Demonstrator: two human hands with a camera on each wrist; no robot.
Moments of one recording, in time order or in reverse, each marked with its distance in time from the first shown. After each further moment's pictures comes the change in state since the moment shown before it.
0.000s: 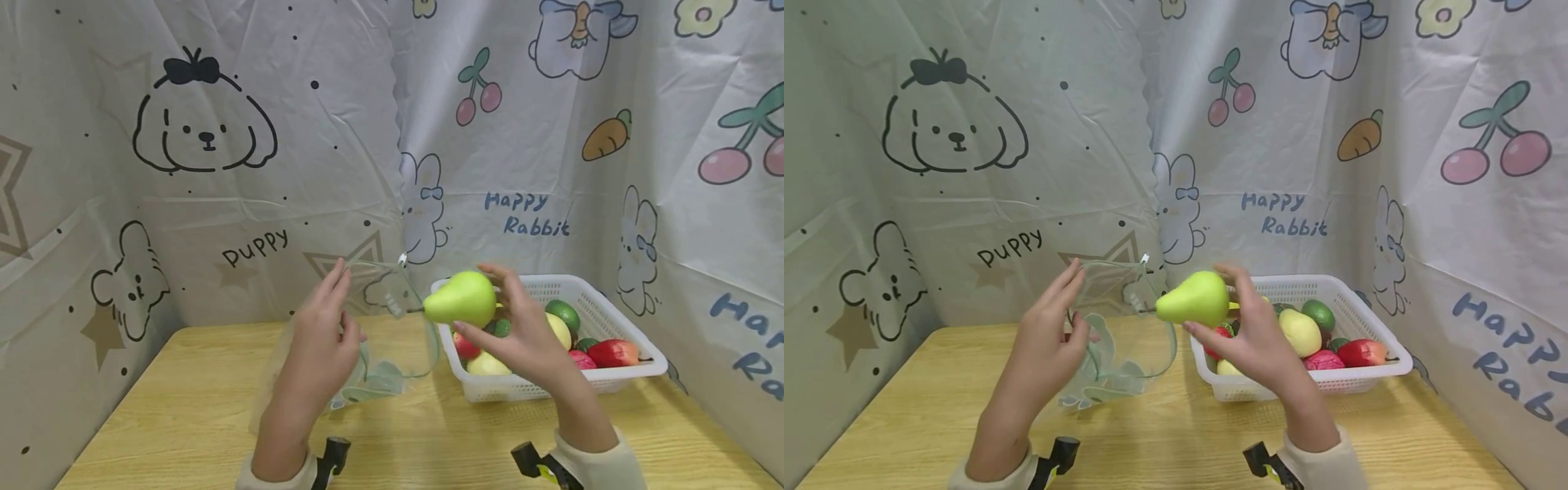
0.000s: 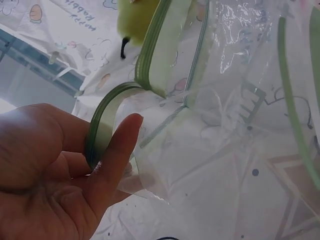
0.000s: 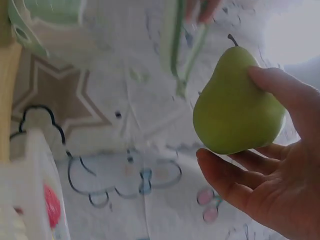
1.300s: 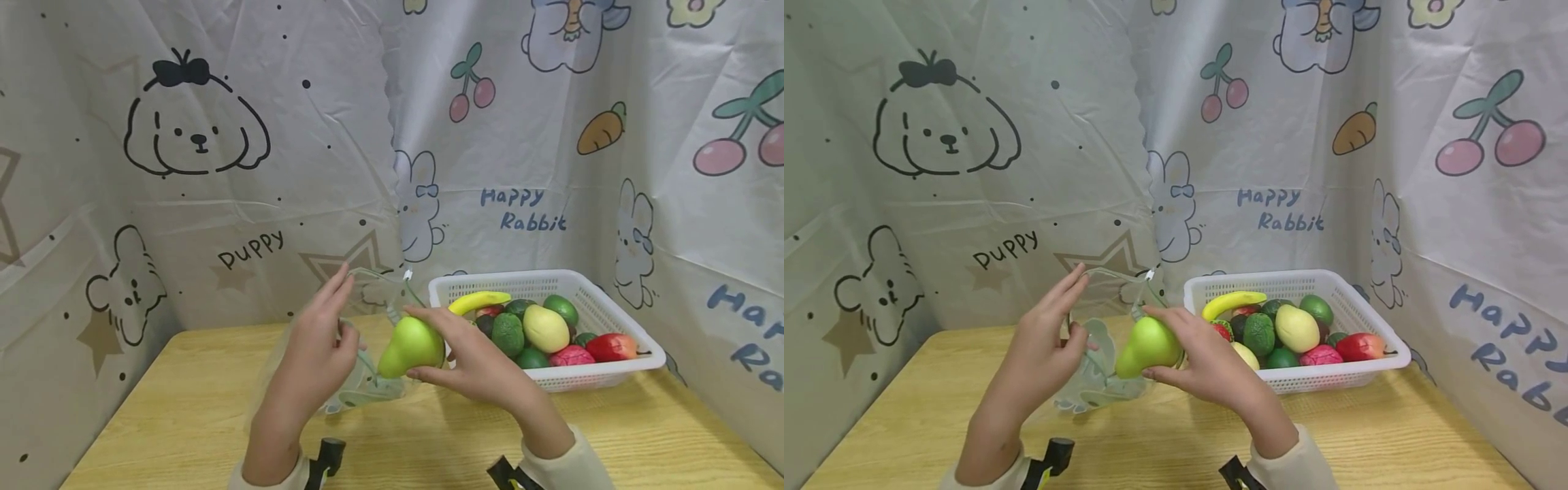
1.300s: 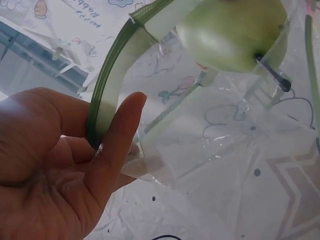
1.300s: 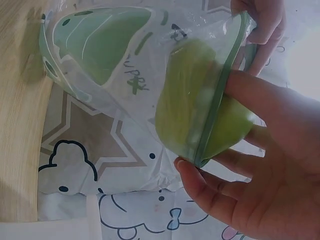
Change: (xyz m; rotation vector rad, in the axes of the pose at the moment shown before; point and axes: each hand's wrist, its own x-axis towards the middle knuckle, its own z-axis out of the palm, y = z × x) left_hand -0.002 0.001 -0.002 -0.019 -0.076 0.059; right_hand -0.002 -0.004 0.047 -0.072 -0.307 -0.125
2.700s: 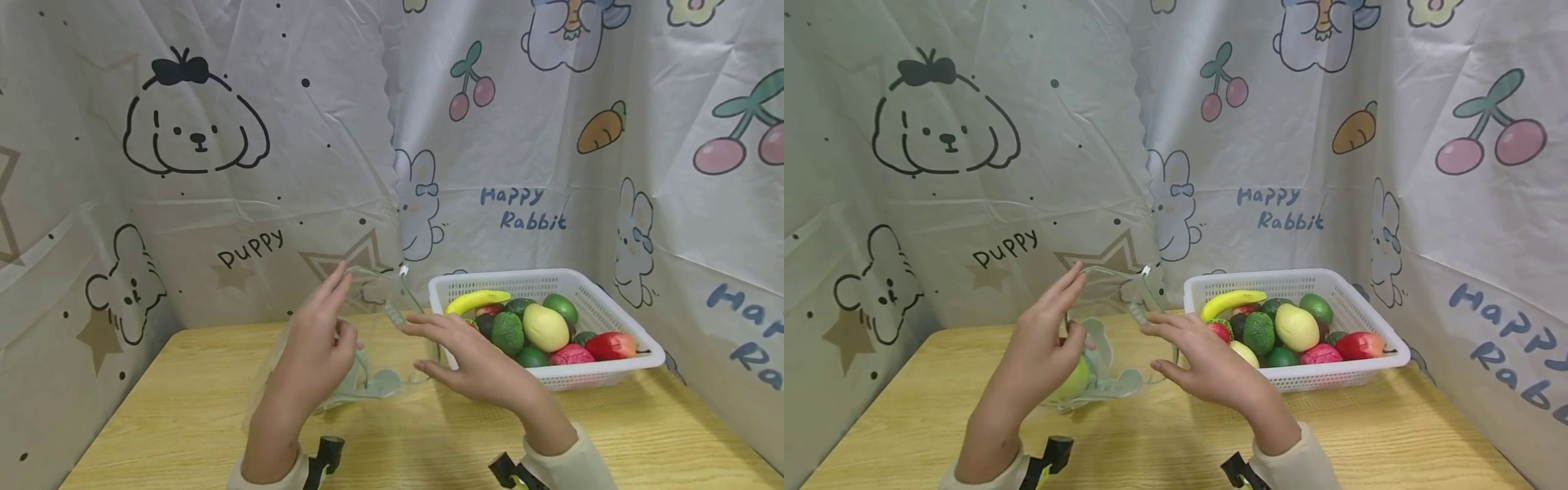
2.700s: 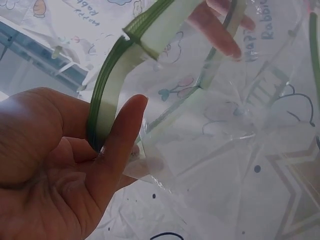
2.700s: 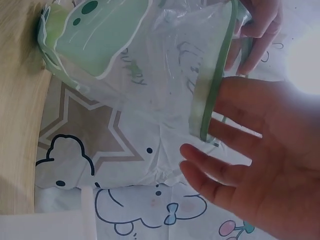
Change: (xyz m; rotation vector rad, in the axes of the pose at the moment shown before) left_hand 0.001 0.000 -0.001 0.010 0.000 -0.016; right_hand -0.002 0.002 -0.003 -0.090 -0.051 -0.111
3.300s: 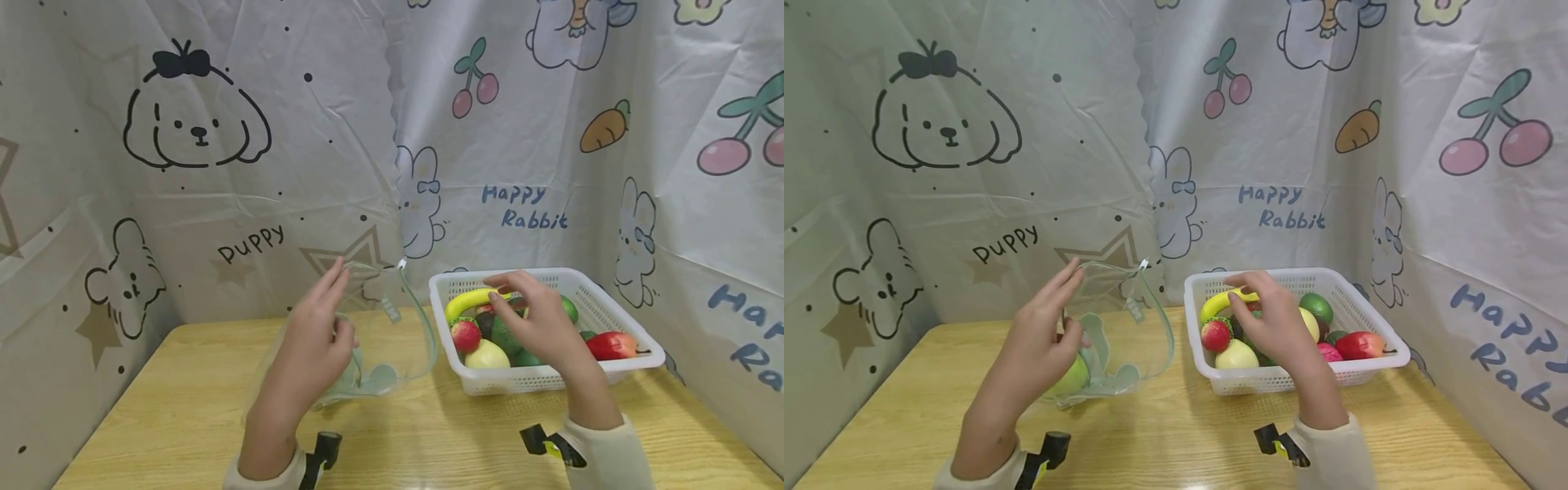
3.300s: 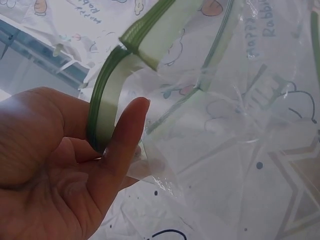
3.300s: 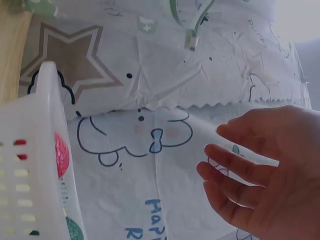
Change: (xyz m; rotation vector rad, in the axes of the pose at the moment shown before) left_hand 0.000 -0.002 -0.005 0.029 -0.014 -0.023; right_hand -0.022 0.040 -0.051 -0.076 0.352 0.295
